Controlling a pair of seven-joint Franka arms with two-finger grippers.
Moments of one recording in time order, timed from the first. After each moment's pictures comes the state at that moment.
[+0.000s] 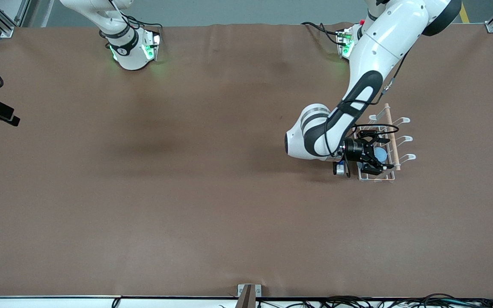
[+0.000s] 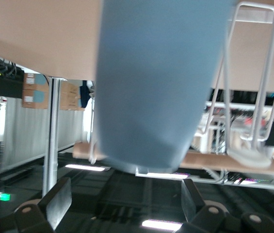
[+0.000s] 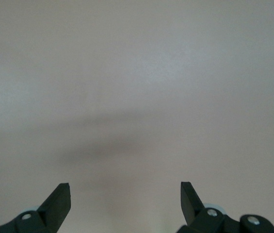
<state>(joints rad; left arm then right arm) -0.24 0.71 -0.42 -1.70 1.24 1.15 0.47 -0.02 0.05 -0.10 -1.48 0.01 1.52 0.01</state>
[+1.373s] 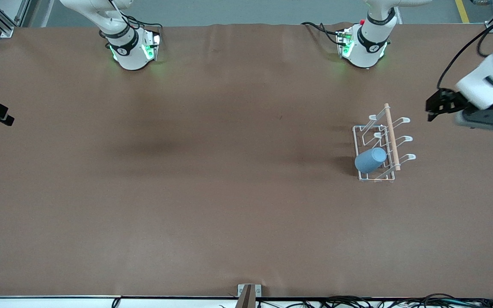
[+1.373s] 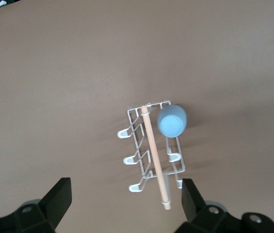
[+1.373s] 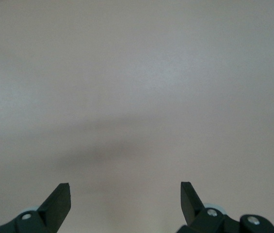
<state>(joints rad) -0.06 -0.03 -0.02 -1.61 0.06 1.63 0.14 -0.02 0.05 -0.11 -1.46 0.01 1.52 0.01</state>
